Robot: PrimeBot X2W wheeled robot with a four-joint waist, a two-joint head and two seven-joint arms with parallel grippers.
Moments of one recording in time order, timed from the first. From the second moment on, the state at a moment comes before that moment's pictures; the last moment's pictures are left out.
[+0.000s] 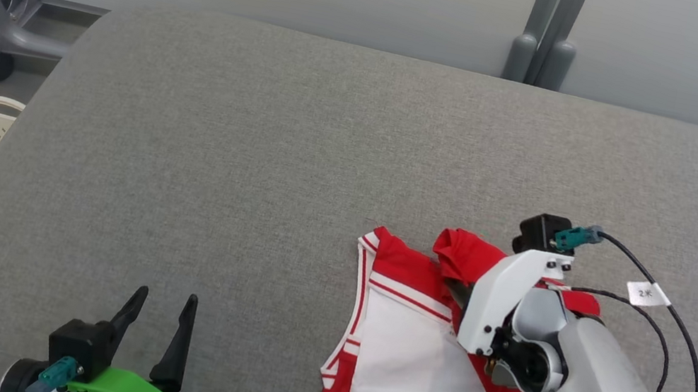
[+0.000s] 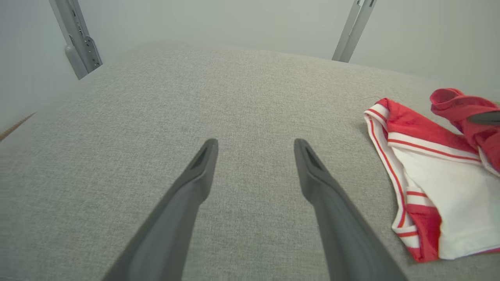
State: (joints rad) left arm -0.07 0.12 -0.23 0.43 -0.33 -0.09 -0.26; right arm -0.52 -0.05 0.26 0.64 0.57 0.13 0.47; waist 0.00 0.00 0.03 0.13
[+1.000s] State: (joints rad) left arm -0.04 0.11 -0.21 0.44 -0.33 -0.10 -0.26; right arm -0.74 -0.05 0.62 0.84 0.95 0.13 0.22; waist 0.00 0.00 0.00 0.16
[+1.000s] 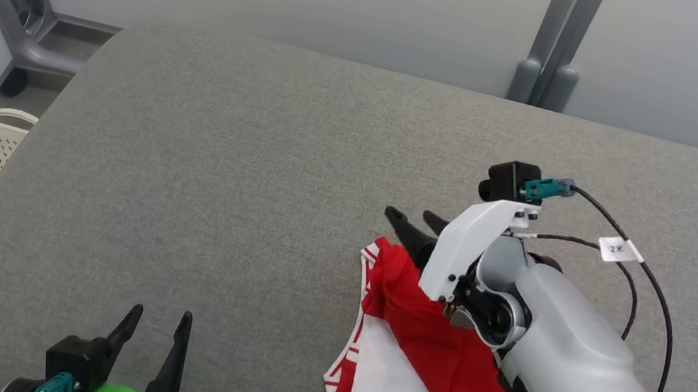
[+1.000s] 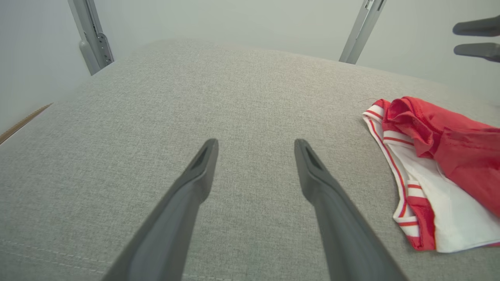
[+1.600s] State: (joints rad) left arm -0.02 0.11 -0.20 0.42 -0.32 -0.10 -0.26; right arm -0.61 -0.13 0.45 0.99 0.59 0.13 0.11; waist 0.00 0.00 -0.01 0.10
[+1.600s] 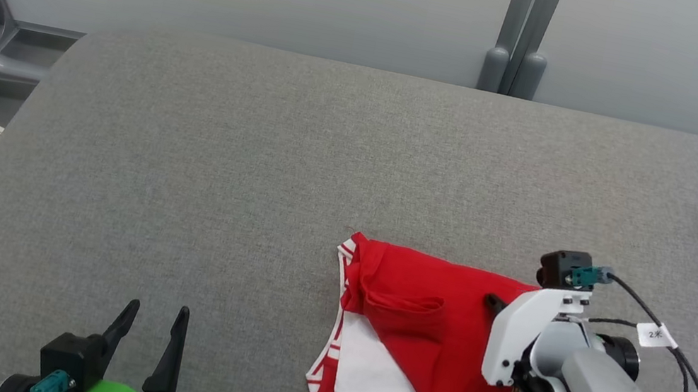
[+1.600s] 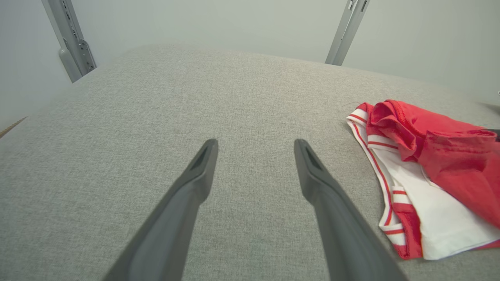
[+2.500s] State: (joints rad) left arm -0.06 0.11 -0.19 0.44 -0.32 -0.11 -0.26; right arm -0.41 -0.05 0.67 0.59 0.60 0.13 0.32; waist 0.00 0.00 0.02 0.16
